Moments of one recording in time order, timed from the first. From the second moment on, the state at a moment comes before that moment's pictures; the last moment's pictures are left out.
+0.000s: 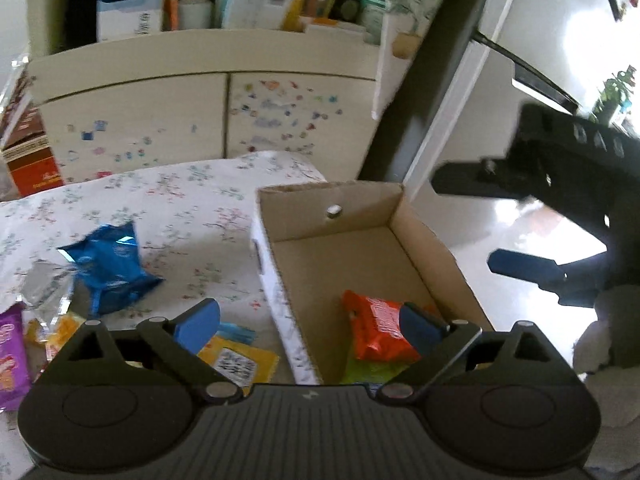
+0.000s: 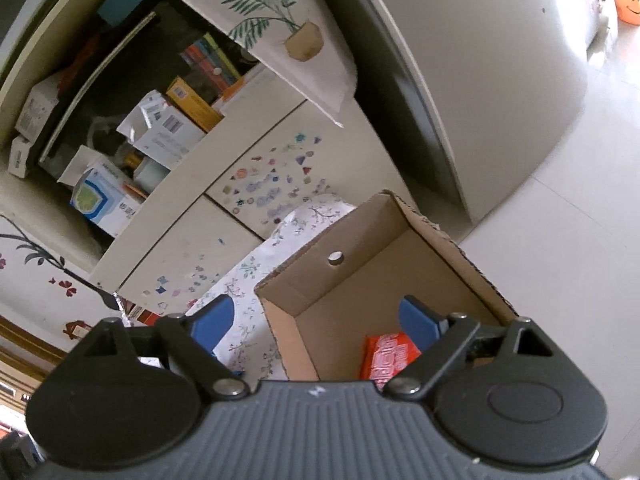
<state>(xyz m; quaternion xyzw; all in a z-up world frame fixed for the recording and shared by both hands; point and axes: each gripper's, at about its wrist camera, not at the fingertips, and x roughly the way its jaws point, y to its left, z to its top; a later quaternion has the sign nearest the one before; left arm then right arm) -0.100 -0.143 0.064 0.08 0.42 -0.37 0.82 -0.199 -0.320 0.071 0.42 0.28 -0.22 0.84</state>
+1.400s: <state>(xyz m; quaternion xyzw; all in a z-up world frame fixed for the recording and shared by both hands) -0.018 0.046 0.045 0.02 0.49 -0.16 0.86 -0.120 -0.170 0.005 0.13 0.40 0.05 0.91</state>
